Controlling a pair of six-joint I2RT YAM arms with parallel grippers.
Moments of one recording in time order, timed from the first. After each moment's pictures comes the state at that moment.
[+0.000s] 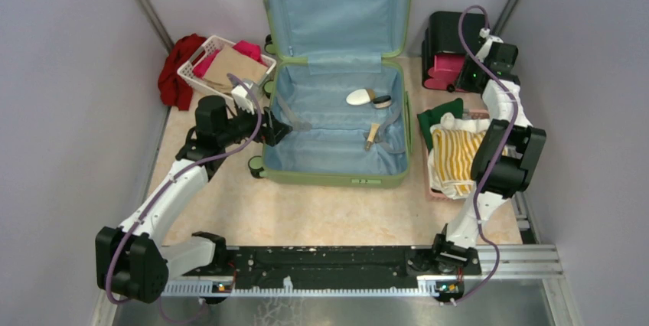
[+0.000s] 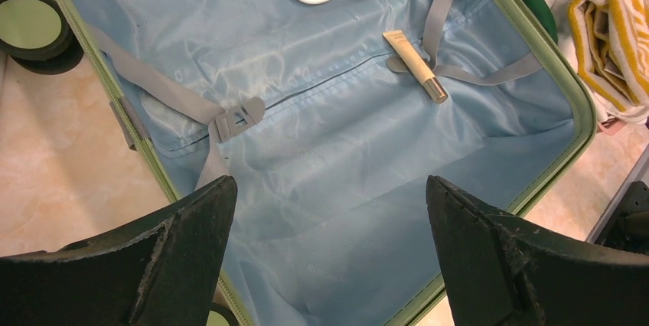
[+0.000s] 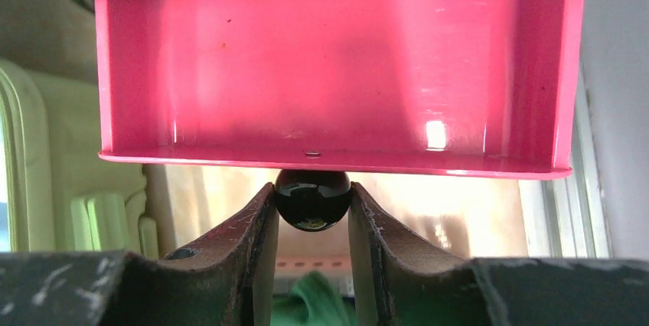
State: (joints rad) left arm -0.27 1.13 0.80 -0.01 0.47 -0.17; right arm -0.28 1.89 1.57 -0.35 -0.23 0.03
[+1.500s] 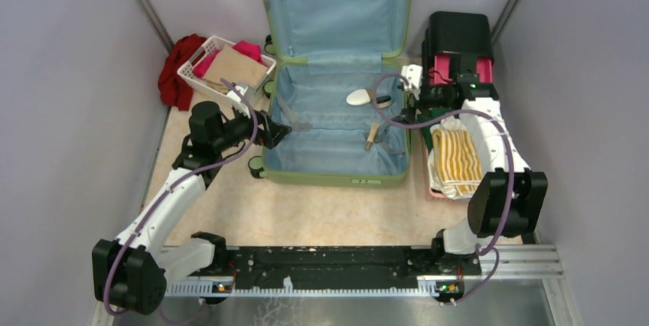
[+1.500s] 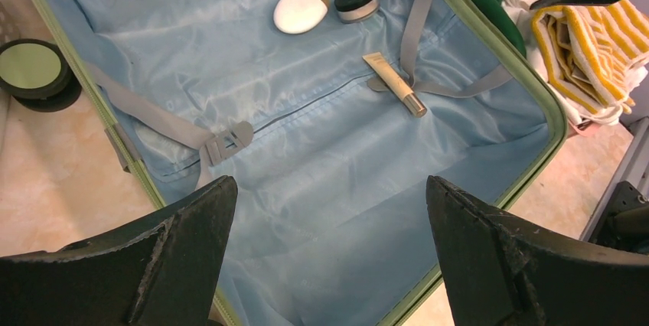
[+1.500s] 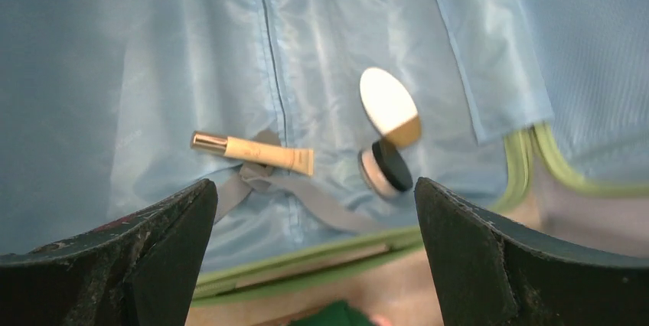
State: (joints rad) left arm -0.26 1.05 0.75 0.08 0.52 -0.18; right arm -0.04 1.48 1.33 -0.72 -0.96 -1.13
